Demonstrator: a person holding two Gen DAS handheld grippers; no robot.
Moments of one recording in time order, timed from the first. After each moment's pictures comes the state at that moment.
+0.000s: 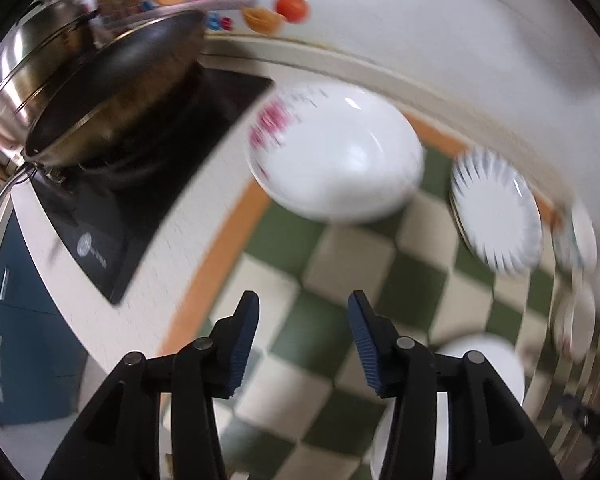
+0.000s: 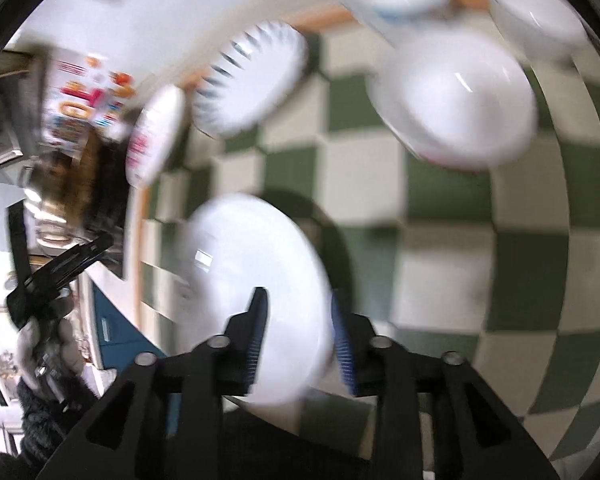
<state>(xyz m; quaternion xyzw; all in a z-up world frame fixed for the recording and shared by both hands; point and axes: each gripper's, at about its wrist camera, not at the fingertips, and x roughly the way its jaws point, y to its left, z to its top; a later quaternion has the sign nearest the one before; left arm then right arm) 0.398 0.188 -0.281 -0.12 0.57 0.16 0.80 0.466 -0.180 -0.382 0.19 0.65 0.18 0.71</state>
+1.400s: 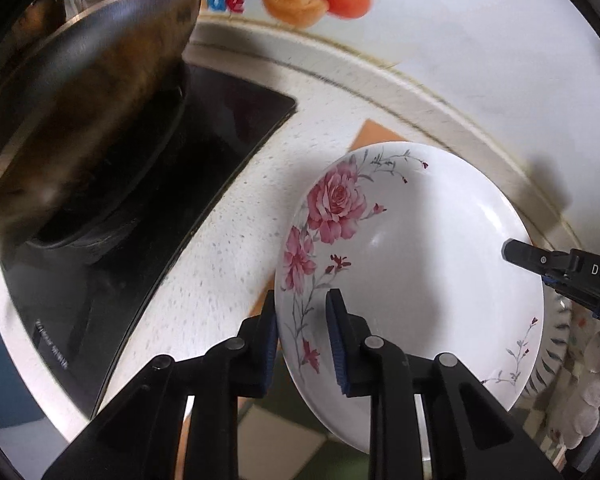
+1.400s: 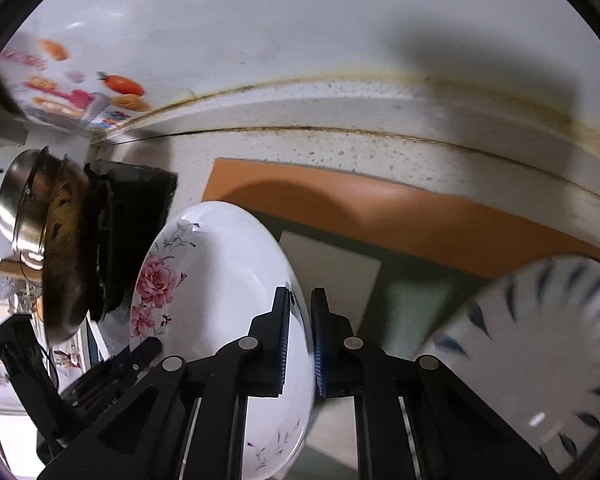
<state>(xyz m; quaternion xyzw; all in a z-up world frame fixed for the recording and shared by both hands) 0.497 0.278 -0.346 -0.17 0.57 0.14 0.79 0.740 0.061 -0.469 0.10 0.67 0.23 0.70</state>
